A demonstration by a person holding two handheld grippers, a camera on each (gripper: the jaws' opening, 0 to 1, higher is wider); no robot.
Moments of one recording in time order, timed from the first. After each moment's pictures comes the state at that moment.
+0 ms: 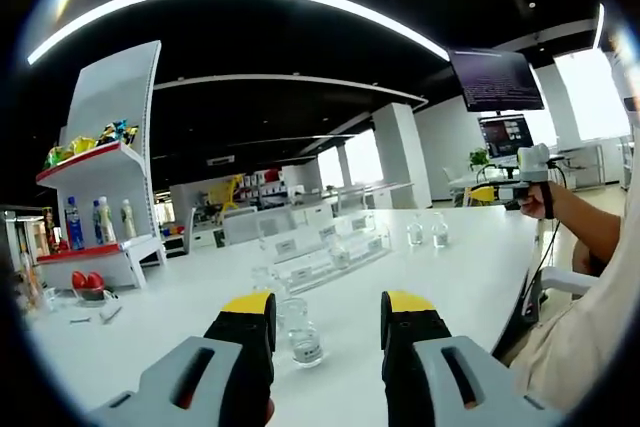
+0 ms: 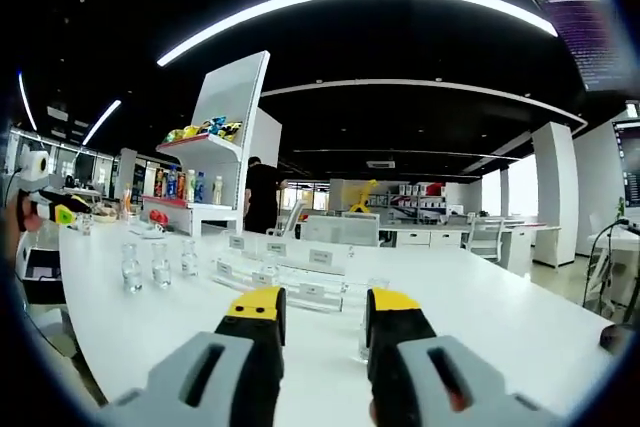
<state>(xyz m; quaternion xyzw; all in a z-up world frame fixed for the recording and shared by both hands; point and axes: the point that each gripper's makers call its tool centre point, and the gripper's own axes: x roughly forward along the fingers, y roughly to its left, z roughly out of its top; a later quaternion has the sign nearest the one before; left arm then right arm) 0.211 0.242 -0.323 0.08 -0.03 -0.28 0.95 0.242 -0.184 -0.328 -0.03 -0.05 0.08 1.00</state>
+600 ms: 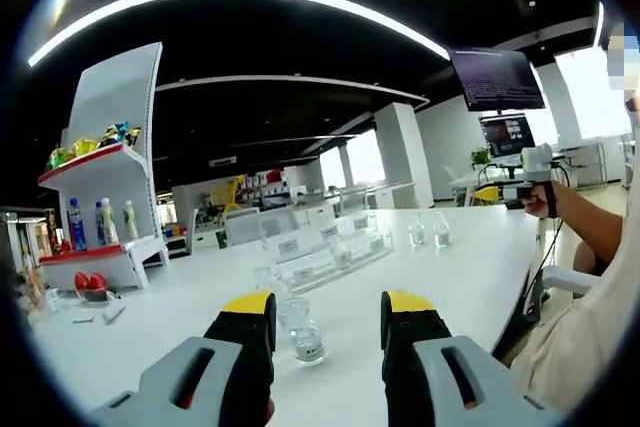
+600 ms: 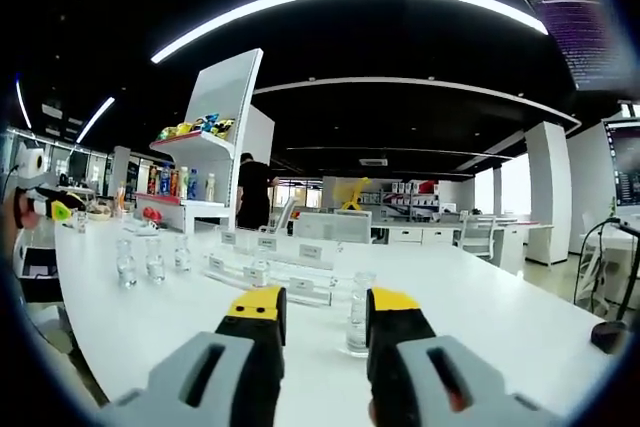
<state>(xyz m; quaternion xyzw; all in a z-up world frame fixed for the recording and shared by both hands) 0.208 0.245 -0.322 0.09 -0.03 -0.28 0.96 0.234 -0.194 -0.330 -0.03 -0.05 0.06 1.00</state>
